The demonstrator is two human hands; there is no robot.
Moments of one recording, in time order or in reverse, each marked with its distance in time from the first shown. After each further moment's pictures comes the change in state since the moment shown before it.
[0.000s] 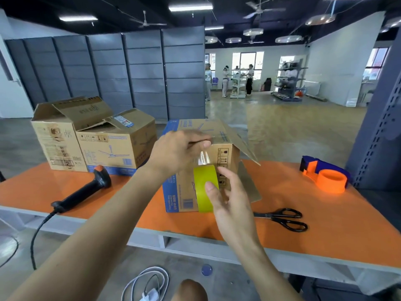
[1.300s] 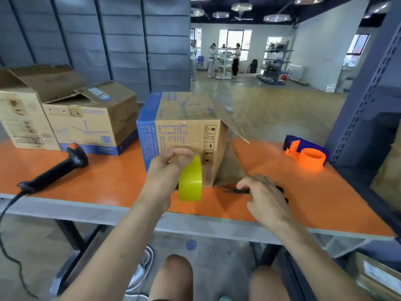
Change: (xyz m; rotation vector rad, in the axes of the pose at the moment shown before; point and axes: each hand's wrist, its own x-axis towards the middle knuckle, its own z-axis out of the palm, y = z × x) left_hand -0.077 0.028 0.058 -1.114 0.131 -0.690; right_hand 0.008 0.060 -0.089 -0.969 -0.234 0.079
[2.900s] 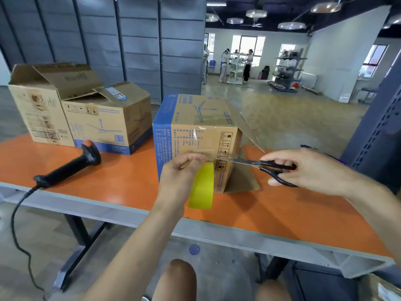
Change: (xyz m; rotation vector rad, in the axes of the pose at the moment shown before) left_hand 0.001 -0.008 0.005 -0.087 0.060 0.087; right_hand 0.043 0.013 -0.115 0.203 -0.262 -0.296
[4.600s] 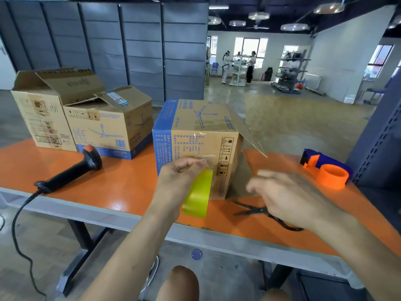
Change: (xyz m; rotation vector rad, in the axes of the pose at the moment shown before) left_hand 0.009 0.006 -0.004 0.006 -0.094 -0.007; right_hand 0.001 -0.033 0.049 -0.614 0.117 -0.158
